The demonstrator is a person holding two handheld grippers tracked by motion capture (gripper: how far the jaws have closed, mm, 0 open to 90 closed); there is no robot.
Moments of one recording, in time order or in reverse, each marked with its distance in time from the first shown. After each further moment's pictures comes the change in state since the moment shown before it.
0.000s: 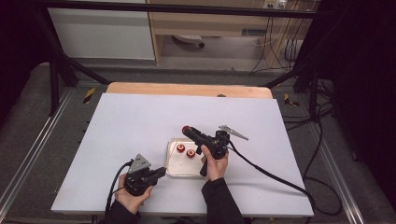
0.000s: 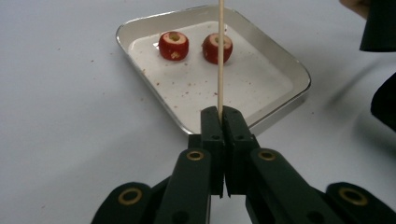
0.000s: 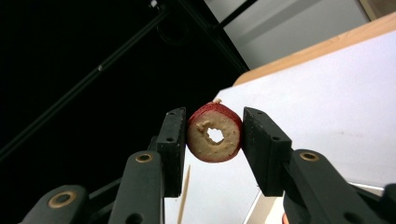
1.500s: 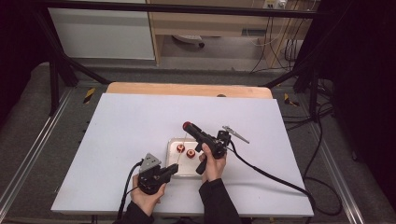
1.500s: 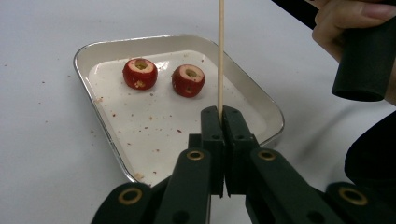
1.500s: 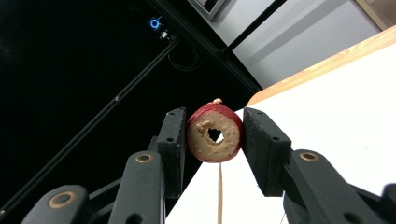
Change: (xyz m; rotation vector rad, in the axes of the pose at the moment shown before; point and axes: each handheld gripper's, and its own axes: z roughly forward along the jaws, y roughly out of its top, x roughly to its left) left arm -0.020 0.005 0.024 -0.096 -0.024 -0.089; right arm 0.002 -0.001 0.000 -0.109 0.044 0.096
